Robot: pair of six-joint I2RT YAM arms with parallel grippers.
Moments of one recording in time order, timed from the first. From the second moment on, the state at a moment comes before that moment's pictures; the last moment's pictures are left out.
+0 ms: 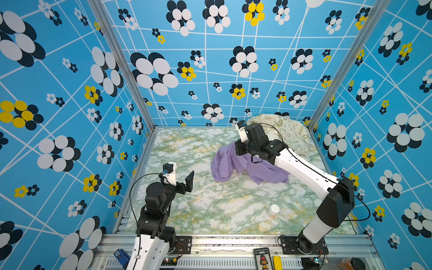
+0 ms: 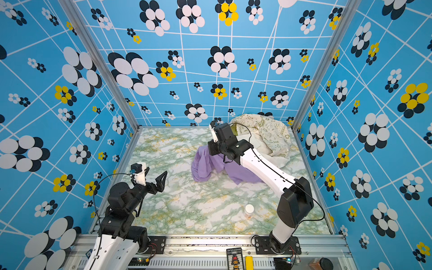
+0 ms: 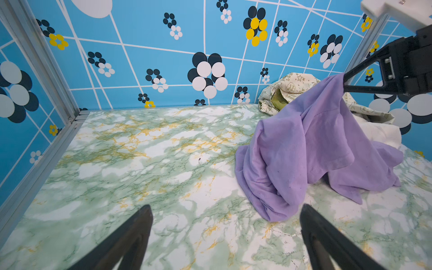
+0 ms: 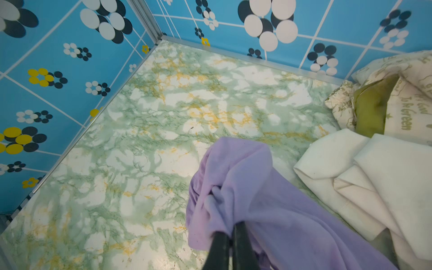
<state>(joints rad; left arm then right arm) -0.11 0.41 0.40 -0.15 0.23 -0.11 0.67 1.68 1.59 -0.52 0.04 0.21</state>
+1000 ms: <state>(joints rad) -0.58 0.89 0.56 0.30 0.23 -0.07 0.74 1.57 1.48 -0.49 -0.22 0.19</state>
